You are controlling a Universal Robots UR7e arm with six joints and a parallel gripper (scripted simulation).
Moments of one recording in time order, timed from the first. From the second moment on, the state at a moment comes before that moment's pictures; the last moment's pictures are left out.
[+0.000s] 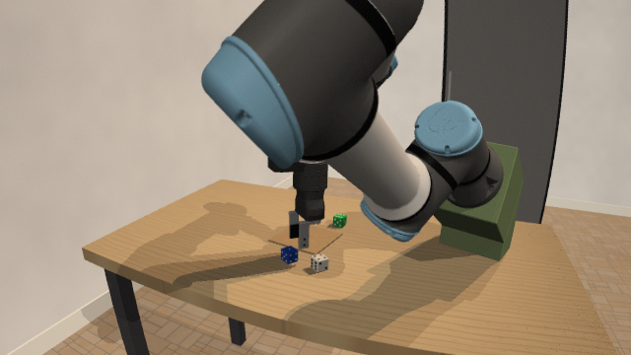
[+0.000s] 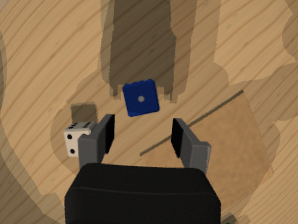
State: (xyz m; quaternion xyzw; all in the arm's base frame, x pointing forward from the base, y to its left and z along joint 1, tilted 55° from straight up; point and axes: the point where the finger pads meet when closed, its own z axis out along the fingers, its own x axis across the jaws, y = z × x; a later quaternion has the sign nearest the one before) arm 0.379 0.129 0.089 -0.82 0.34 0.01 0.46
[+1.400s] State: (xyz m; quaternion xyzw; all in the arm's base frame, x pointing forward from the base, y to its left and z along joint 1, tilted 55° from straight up) arm 0.378 0.135 0.099 -0.82 0.34 0.01 0.46
